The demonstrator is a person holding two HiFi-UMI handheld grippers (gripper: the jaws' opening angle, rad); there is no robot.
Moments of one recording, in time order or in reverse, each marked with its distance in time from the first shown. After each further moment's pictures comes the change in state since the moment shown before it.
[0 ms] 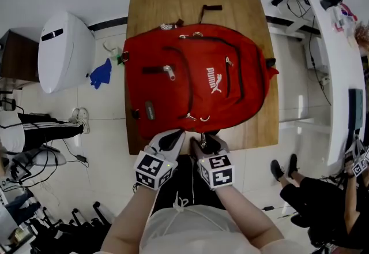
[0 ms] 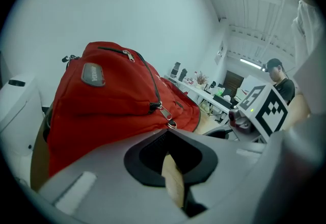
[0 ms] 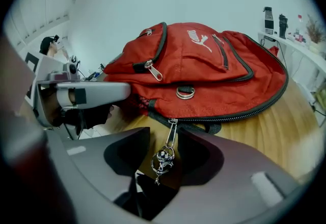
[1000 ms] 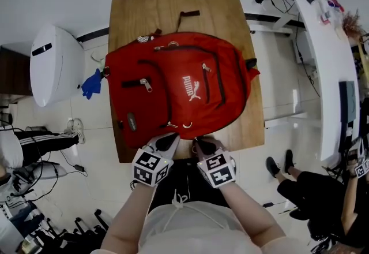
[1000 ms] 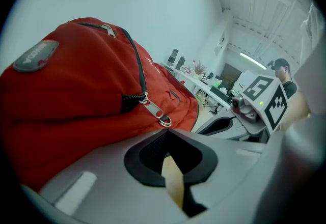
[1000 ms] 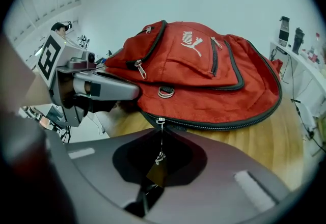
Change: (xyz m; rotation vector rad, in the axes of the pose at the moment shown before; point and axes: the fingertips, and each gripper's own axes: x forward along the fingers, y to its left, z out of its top) left arm 0.042 -0.016 -0.010 -0.022 0.152 -0.051; right arm -0.022 -0.041 -0.003 -0.155 0.097 0.033
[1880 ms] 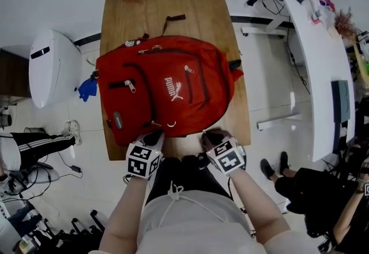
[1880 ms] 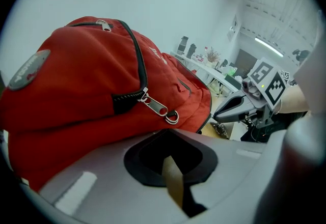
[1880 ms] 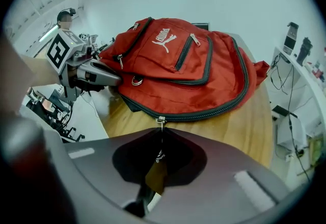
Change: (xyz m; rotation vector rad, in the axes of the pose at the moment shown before) left arm 0.012 0.012 -0.006 0.002 0.119 0.176; right arm -0.036 -0.084 -0.021 -0.117 0.114 -0.008
